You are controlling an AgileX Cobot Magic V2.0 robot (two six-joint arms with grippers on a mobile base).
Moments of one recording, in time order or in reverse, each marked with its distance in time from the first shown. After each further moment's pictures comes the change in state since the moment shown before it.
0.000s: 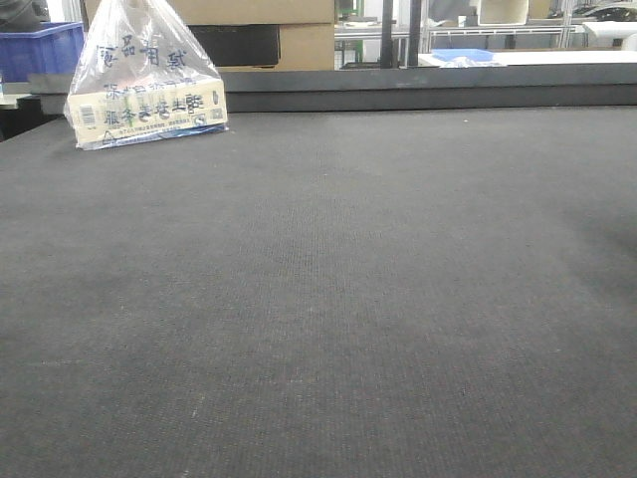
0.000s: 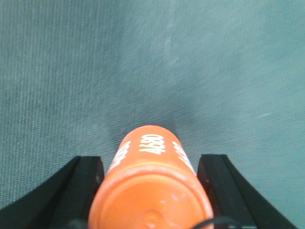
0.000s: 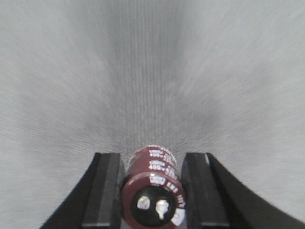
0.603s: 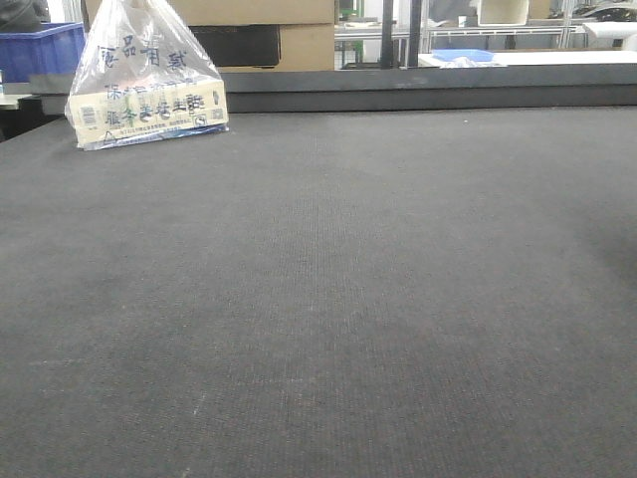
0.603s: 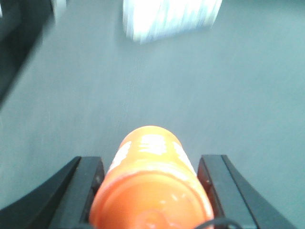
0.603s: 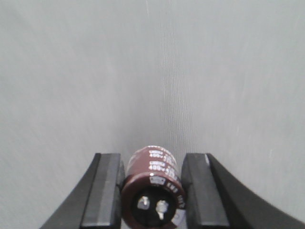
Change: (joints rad) left arm 0.000 -0.582 0.204 -0.064 -0.420 0.004; right arm 0.000 -0.413 0.207 0.000 -0.367 0.002
